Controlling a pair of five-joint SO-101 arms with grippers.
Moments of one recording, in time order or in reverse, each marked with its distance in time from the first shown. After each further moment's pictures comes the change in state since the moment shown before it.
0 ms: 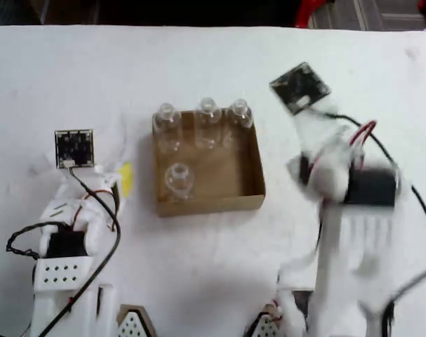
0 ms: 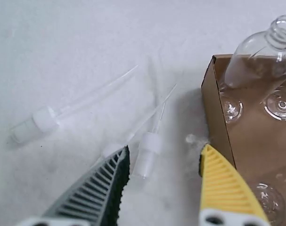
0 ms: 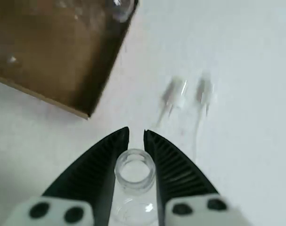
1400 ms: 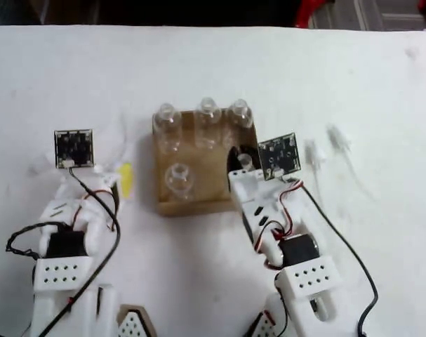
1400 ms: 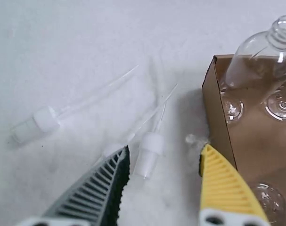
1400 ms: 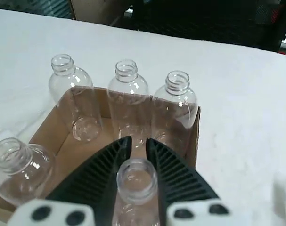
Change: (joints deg) left arm -0.2 0.0 0.0 0.0 0.0; right arm -16.9 -23.6 67.2 -74.5 -33.5
